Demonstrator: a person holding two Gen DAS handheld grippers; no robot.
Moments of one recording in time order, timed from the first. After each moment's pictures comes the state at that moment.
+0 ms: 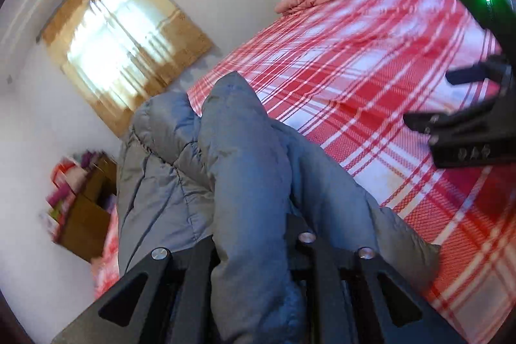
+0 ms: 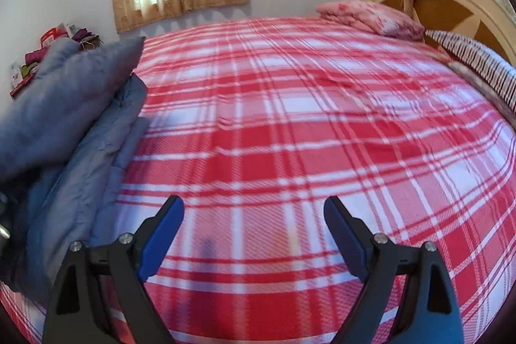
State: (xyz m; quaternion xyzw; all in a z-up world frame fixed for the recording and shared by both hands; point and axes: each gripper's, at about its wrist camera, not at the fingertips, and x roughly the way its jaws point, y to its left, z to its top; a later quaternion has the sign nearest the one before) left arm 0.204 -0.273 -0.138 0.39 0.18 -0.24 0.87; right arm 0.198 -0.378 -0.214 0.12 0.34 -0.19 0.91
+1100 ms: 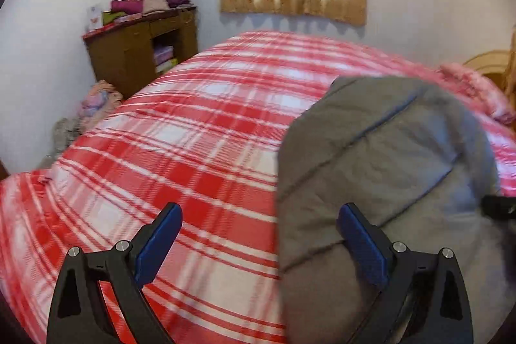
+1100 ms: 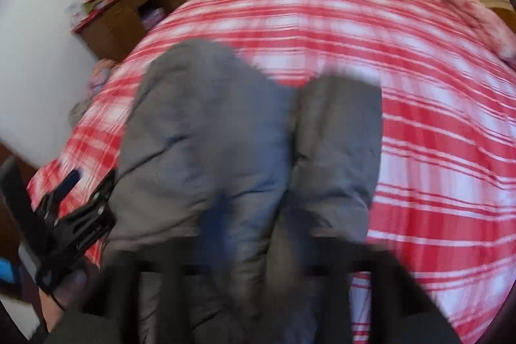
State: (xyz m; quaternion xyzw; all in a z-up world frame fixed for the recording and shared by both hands) left arm 0.379 -0.070 -0.113 0.00 0.34 -0.07 0.94; right arm 0.369 -0.260 -0.125 0.11 0.46 0.05 0.88
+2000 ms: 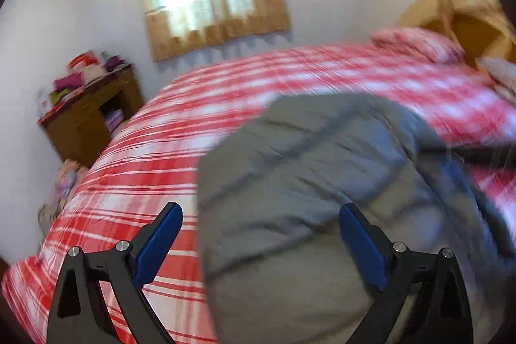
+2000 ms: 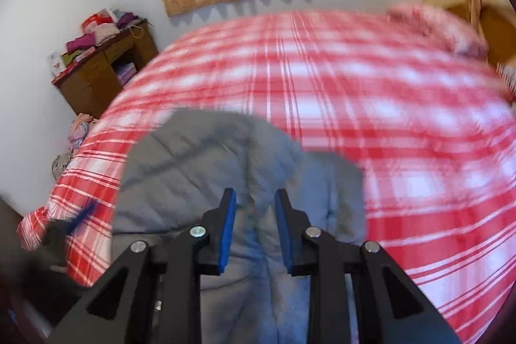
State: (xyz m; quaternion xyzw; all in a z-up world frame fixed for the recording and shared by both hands) left arm 0.347 -0.173 -0.080 0.12 0.27 -0.16 0.94; right arm 0.336 -0.302 -0.133 0.14 0.39 -0.08 0.91
